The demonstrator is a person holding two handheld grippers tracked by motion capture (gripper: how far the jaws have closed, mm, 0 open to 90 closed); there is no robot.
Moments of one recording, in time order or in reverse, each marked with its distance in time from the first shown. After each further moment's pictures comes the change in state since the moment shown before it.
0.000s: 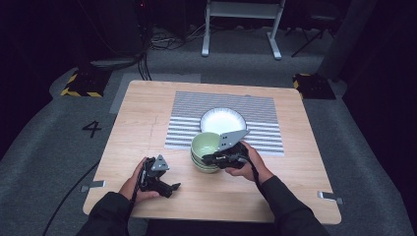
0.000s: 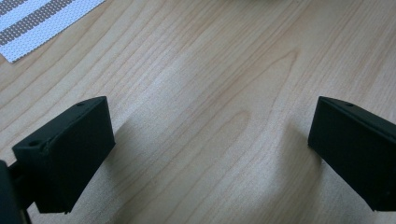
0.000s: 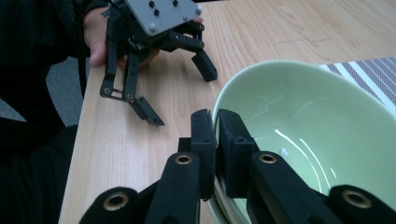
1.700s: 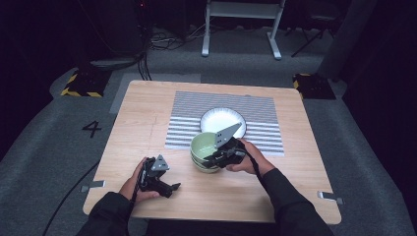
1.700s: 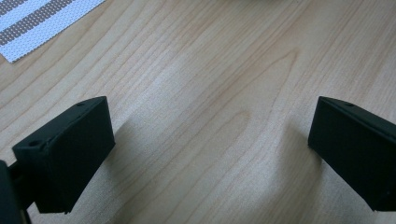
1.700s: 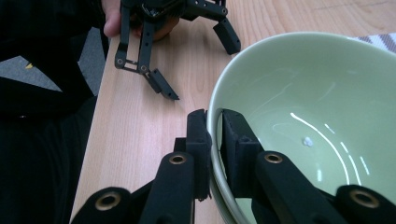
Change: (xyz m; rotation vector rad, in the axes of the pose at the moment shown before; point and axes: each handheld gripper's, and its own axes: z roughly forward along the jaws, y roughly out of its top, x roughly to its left) left arm 0.000 0.000 0.000 0.002 0.000 0.000; right arm -0.020 0.001 0.011 0.116 0.150 -0.008
